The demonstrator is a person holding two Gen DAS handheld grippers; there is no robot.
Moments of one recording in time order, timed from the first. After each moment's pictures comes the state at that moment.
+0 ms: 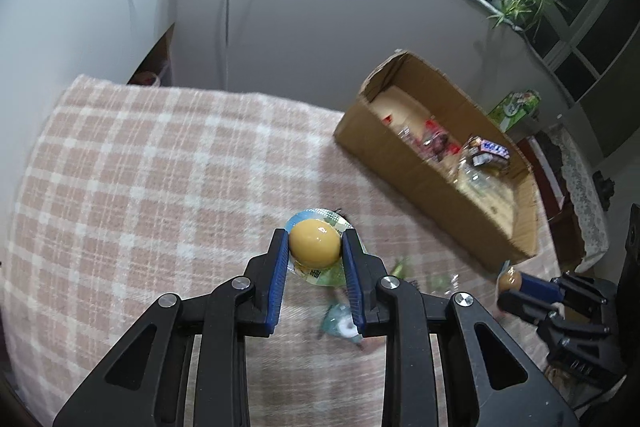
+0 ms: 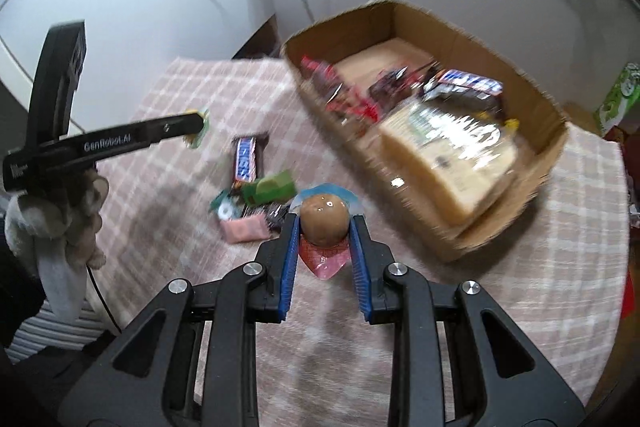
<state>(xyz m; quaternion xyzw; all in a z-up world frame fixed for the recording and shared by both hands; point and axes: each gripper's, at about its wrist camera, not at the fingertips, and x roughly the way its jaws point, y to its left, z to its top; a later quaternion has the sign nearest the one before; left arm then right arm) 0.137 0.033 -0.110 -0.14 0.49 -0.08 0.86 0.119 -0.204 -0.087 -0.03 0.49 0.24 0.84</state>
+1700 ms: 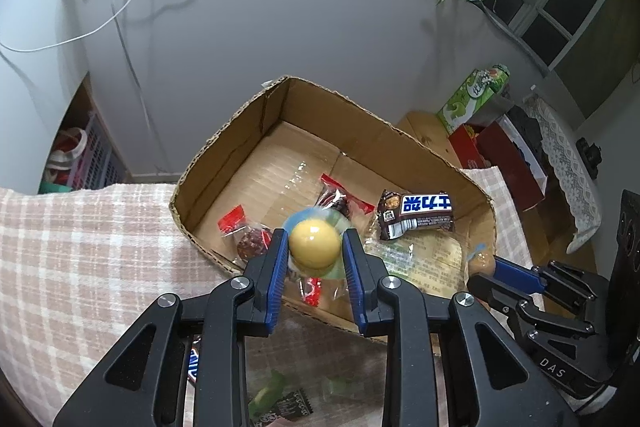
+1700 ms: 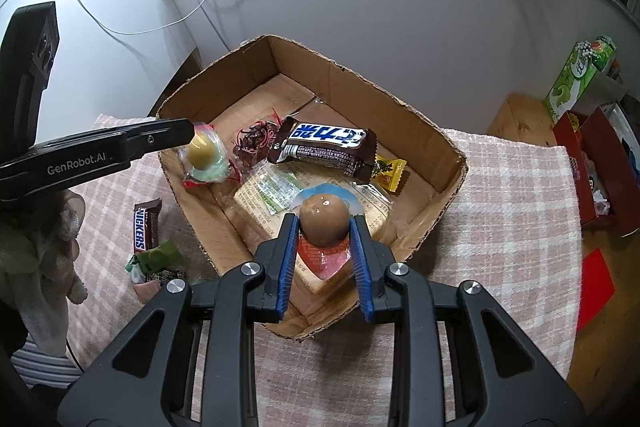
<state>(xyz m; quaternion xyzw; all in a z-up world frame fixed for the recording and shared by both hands) 0.228 -0.075 -0.088 -0.09 0.49 -0.15 0.85 0.193 -0.268 -0.092 -0.01 0.50 0.15 0.86</state>
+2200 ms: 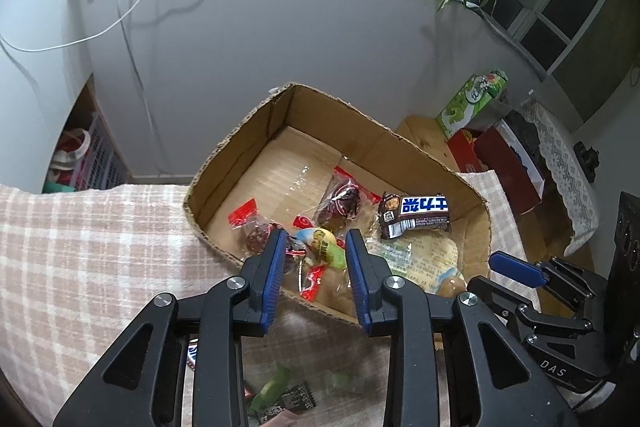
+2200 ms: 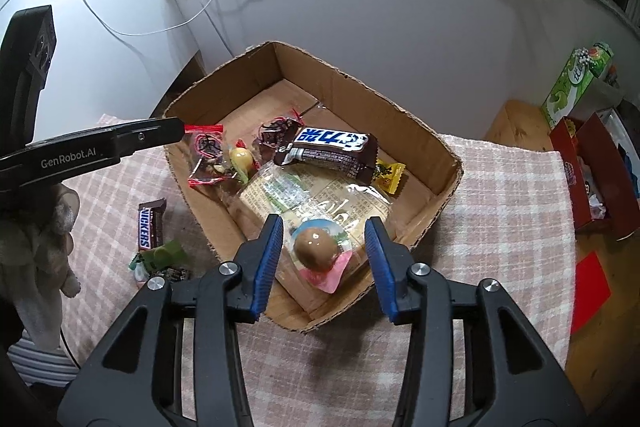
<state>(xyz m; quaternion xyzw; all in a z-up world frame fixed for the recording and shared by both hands) 0.222 -0.063 -0.081 -0.09 0.49 -0.15 0.86 0.182 -0.265 -0.081 -0.02 0.48 0.15 0.86</state>
